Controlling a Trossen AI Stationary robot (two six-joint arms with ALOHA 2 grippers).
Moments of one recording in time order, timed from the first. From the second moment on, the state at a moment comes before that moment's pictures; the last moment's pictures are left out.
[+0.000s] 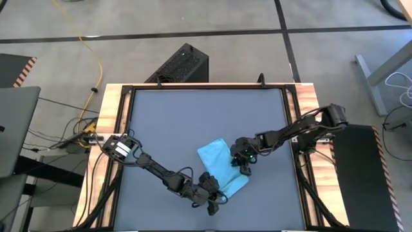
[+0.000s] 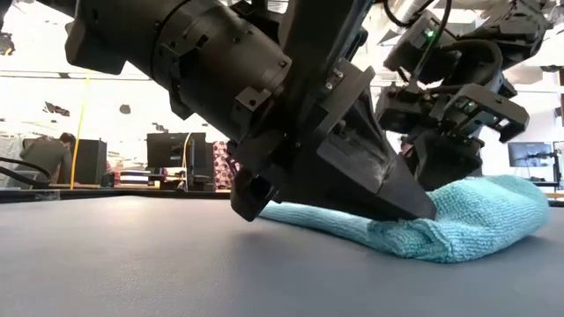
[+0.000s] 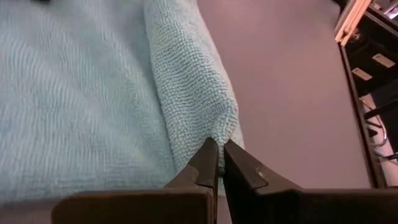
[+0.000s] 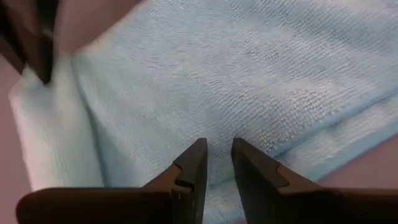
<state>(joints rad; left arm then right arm) -0.49 2.19 1.27 0.38 -0.37 -0.74 0.11 1.56 0.59 0.11 -0.21 0.25</state>
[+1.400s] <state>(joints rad) -0.44 2.19 1.27 0.38 -0.21 -0.68 0.58 1.48 0.59 0.03 0.08 -0.16</state>
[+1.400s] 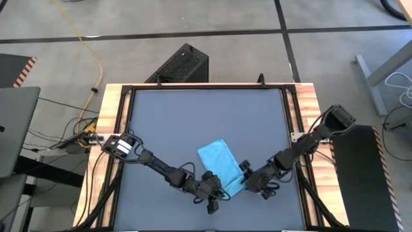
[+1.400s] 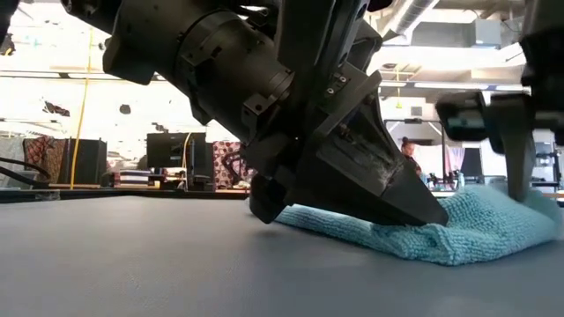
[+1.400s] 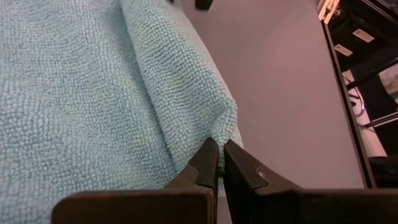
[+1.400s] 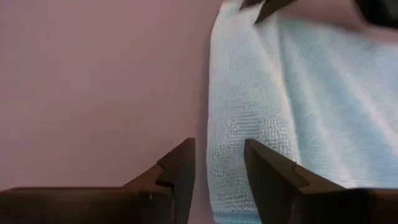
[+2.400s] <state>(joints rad) -0.44 2.19 1.26 0.38 -0.28 -0.64 0.42 1.49 0.59 -0.01 -0.29 0.14</state>
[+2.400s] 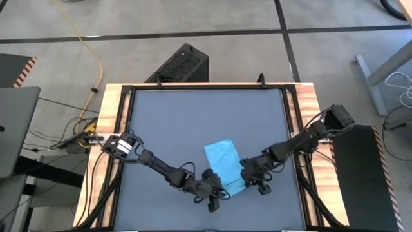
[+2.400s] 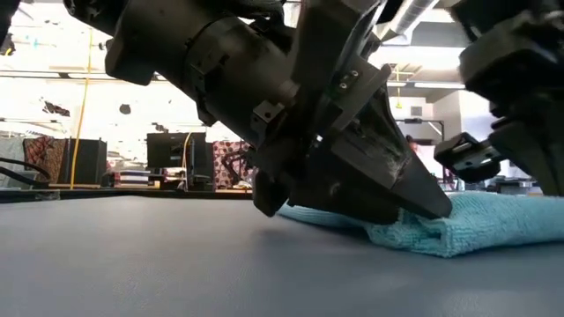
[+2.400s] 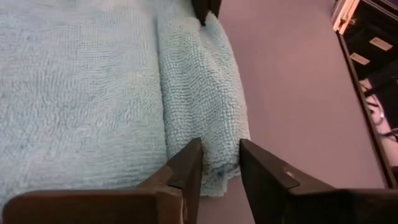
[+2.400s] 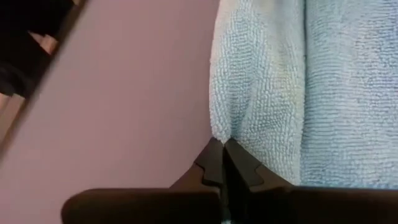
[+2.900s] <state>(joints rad) -0.46 2.13 1.26 0.38 -0.38 -0.47 0.27 1.49 0.59 -0.01 -0.53 0.36</state>
